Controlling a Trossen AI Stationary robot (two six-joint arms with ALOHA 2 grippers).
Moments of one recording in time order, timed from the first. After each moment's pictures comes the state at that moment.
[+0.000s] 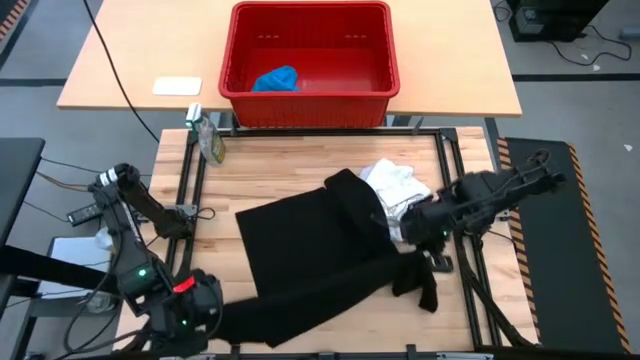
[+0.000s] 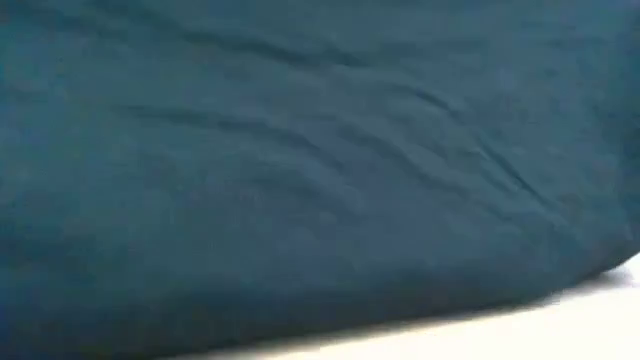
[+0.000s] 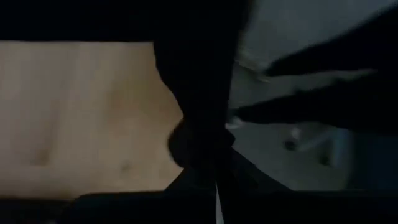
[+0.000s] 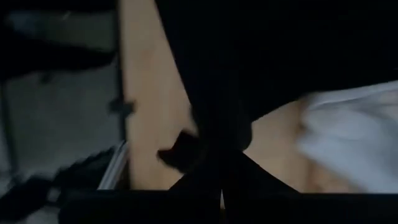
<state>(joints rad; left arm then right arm) -1.03 1.44 1.41 -1.12 -0.12 -1.35 0.35 1.33 1.48 -1.42 -0.22 0.43</state>
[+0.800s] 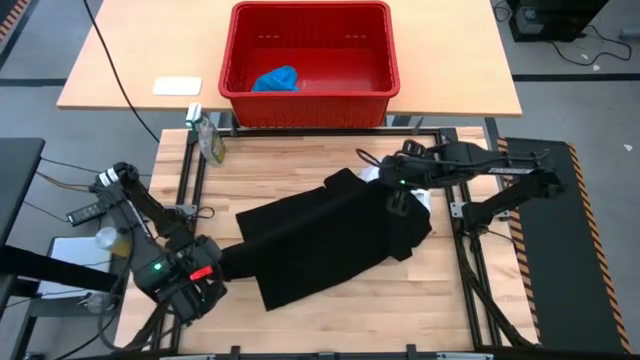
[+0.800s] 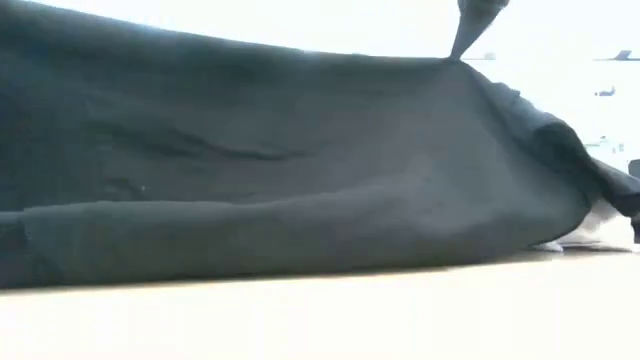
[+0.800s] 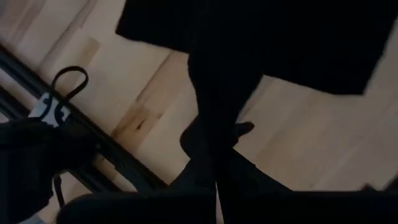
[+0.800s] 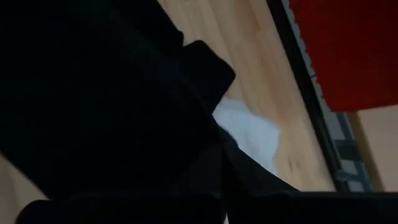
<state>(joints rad) -0.94 1.43 1.35 -1.57 -0.29 -1.63 0.00 1.36 1.48 -1.28 0.37 0.21</state>
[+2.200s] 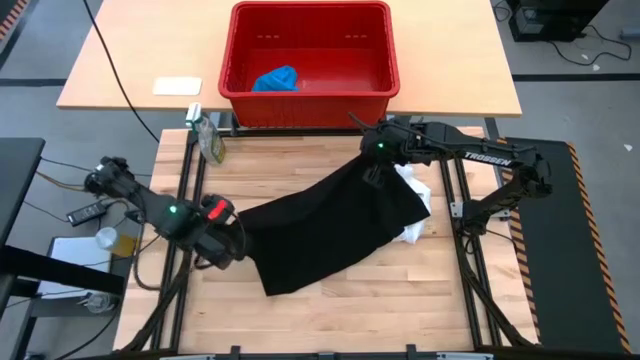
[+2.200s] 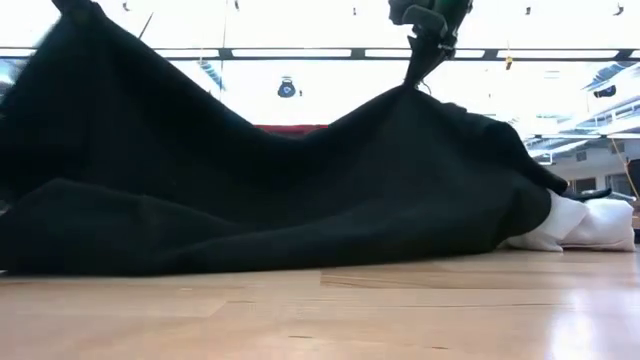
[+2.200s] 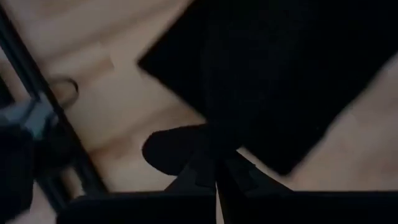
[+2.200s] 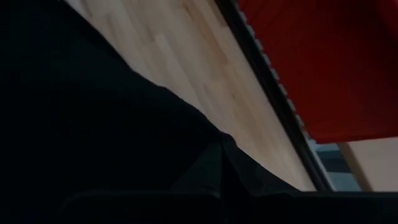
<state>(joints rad) -0.54 1.32 1.43 -1.57 -0.31 -1.63 -0.25 1.45 1.48 -1.02 0.29 0.07</state>
